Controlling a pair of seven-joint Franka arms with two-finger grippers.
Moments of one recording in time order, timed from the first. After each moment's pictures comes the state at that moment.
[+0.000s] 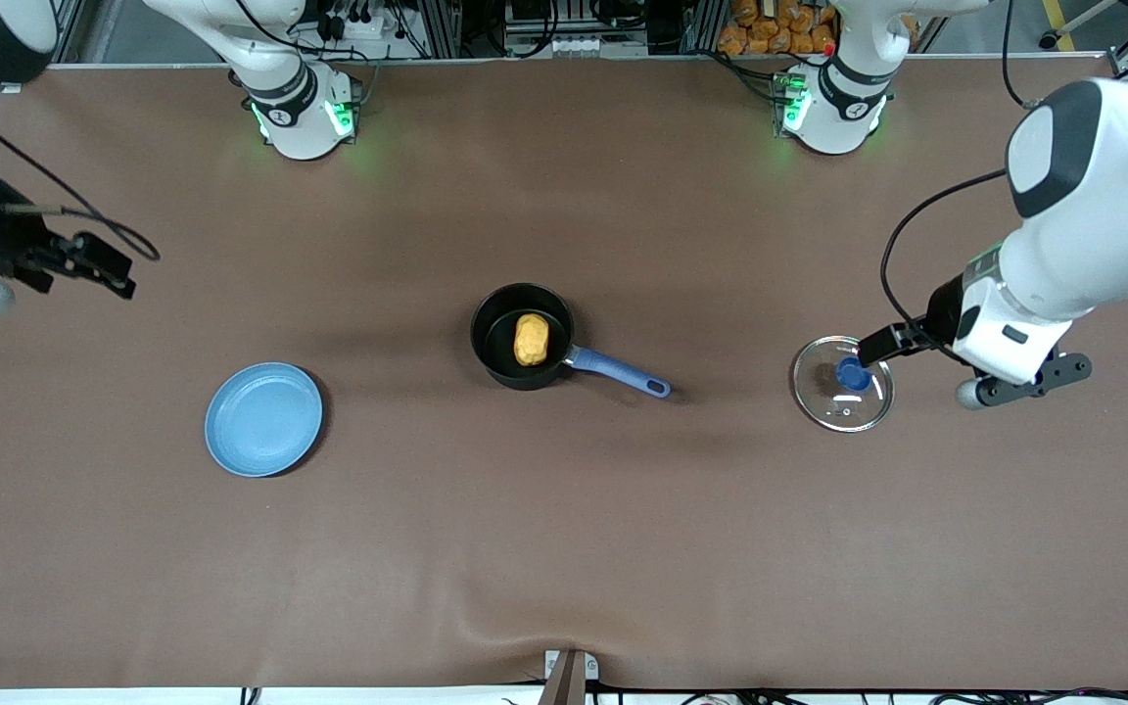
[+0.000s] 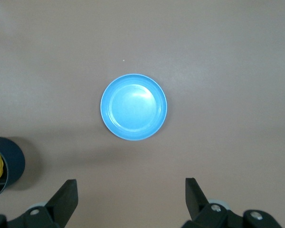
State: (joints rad) left arm -0.09 0.18 -0.11 -1.61 -0.09 1.78 -0.44; right arm -0.15 -0.09 0.17 -1.73 -0.02 1.69 0.10
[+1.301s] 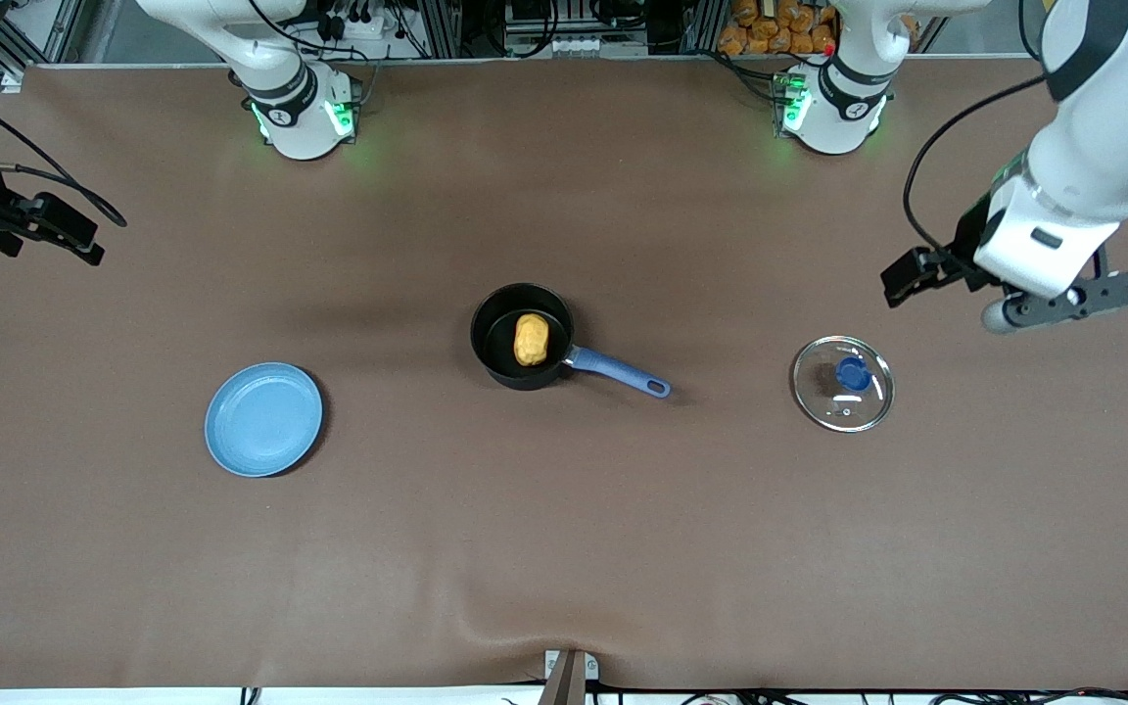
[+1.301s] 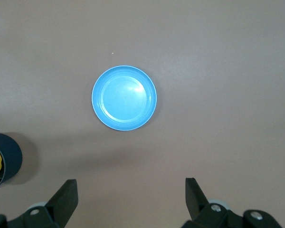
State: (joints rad) left arm -0.09 0.07 -0.16 -1.54 0.01 1.60 -0.44; right arm 0.03 -0.14 -0.06 -1.77 -0.02 1.67 0.09
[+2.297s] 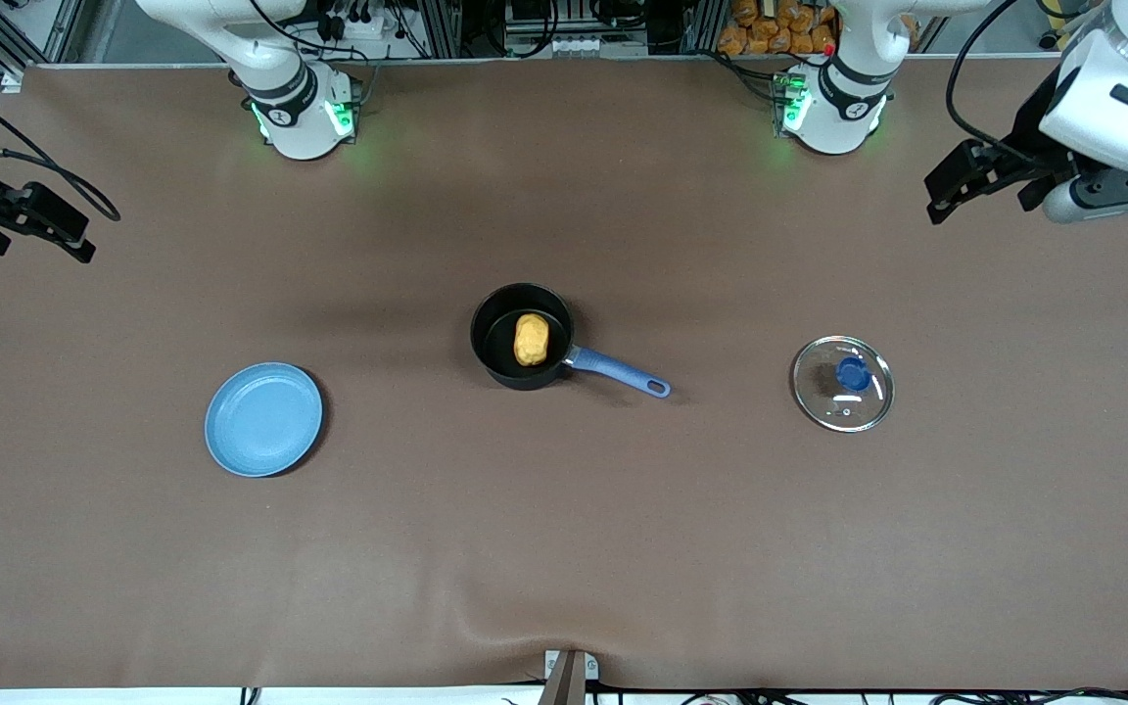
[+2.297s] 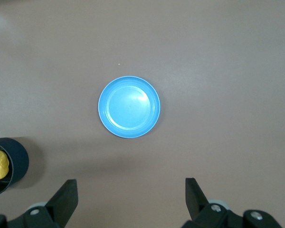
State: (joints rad) left arm -0.08 -0.05 -0.15 -1.50 0.01 1.44 -0.34; right arm 0.04 -0.14 -0.06 -1.73 -0.02 1.67 0.09
